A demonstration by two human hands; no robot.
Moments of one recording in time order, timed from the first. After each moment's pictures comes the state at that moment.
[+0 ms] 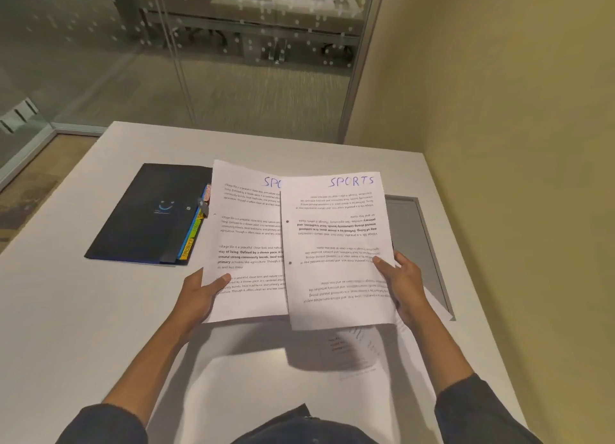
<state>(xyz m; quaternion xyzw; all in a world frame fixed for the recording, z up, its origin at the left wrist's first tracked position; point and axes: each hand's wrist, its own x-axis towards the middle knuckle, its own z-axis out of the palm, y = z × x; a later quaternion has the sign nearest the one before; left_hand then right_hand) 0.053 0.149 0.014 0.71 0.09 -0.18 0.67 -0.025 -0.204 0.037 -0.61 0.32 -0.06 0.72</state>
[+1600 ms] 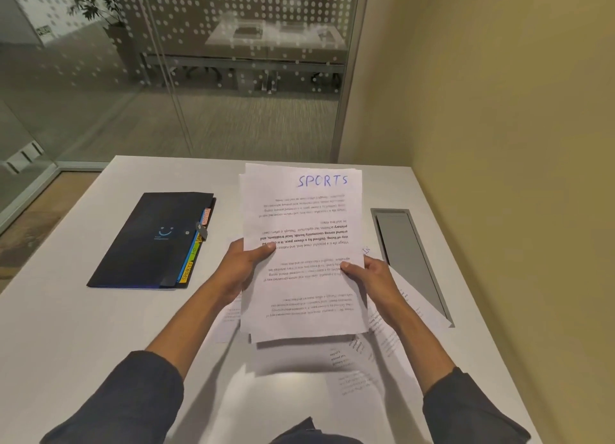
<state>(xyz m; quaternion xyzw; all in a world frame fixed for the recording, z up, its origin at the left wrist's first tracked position) 0.075 0.066 0.104 0.64 -0.02 -0.25 0.73 -0.018 -0.172 0.070 -0.67 0.20 -0.01 0.72</state>
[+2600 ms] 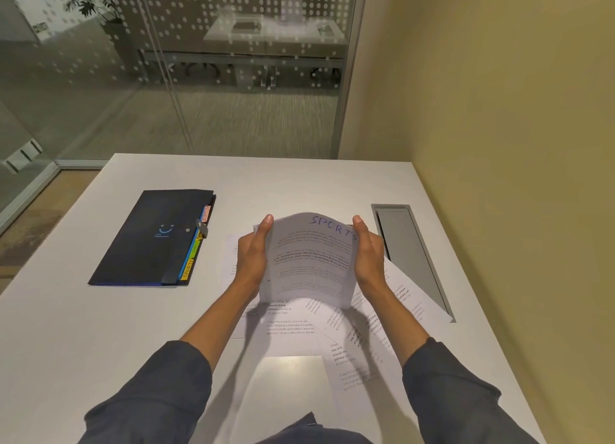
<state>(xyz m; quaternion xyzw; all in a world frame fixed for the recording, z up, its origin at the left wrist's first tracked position) 0.073 0.032 0.093 0.69 0.03 -0.12 0.71 0.016 -0.145 0.086 -0.70 0.24 -0.16 0.65</state>
